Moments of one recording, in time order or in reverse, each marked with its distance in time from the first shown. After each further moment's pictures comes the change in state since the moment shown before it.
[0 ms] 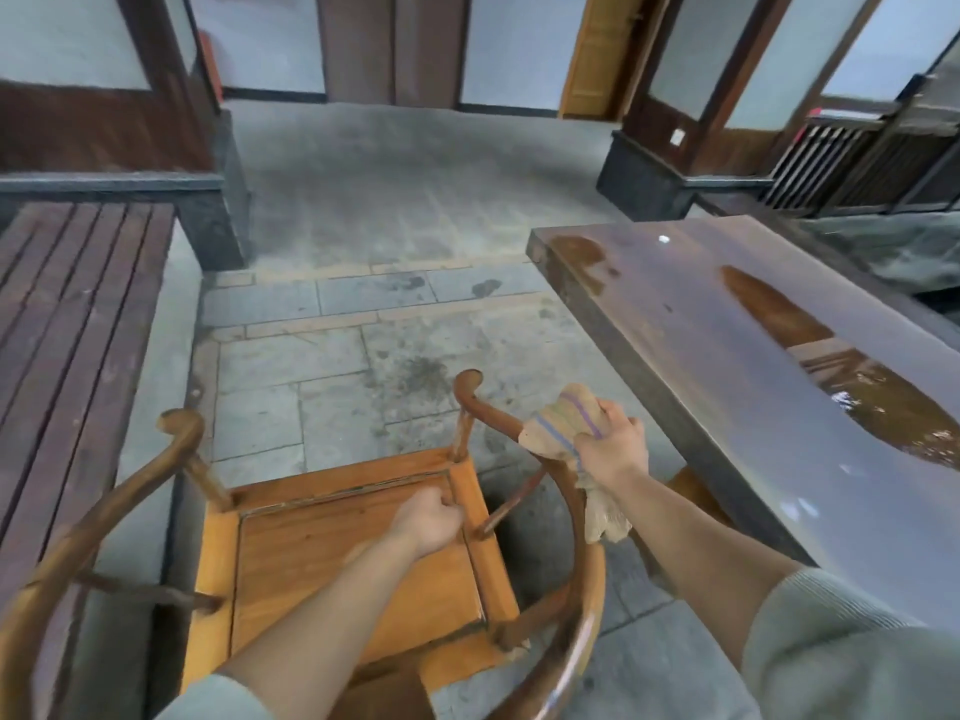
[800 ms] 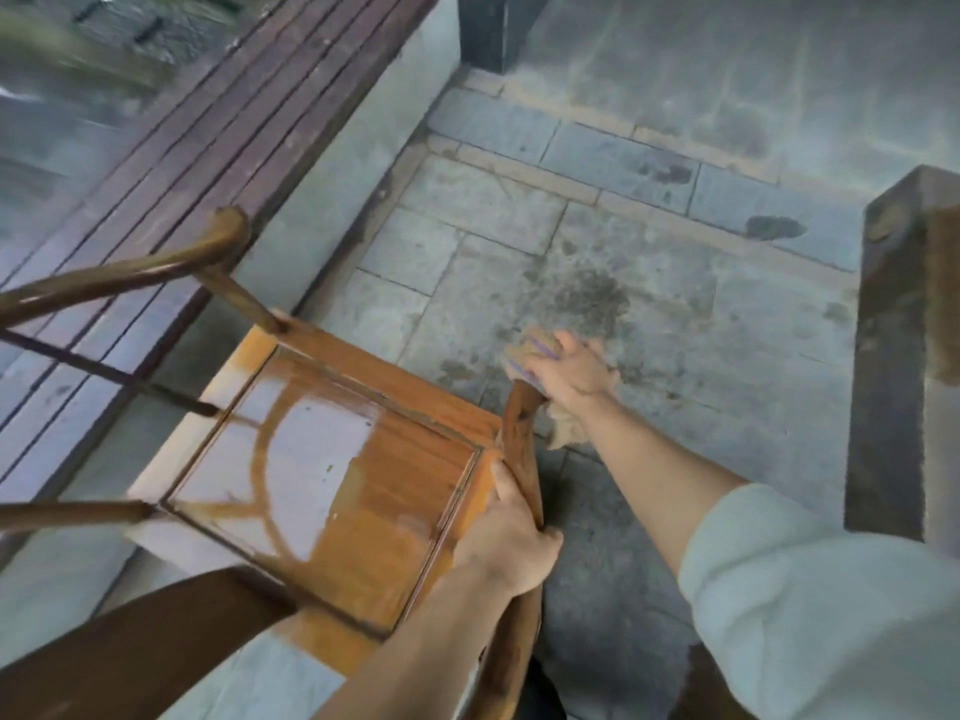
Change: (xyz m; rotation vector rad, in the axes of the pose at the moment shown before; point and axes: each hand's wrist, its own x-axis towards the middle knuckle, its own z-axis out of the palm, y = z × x) left_hand 0.253 0.128 0.114 -0.261 0.168 -0.513; right_hand 0.338 -0.066 0.260 -0.450 -0.819 -0.379
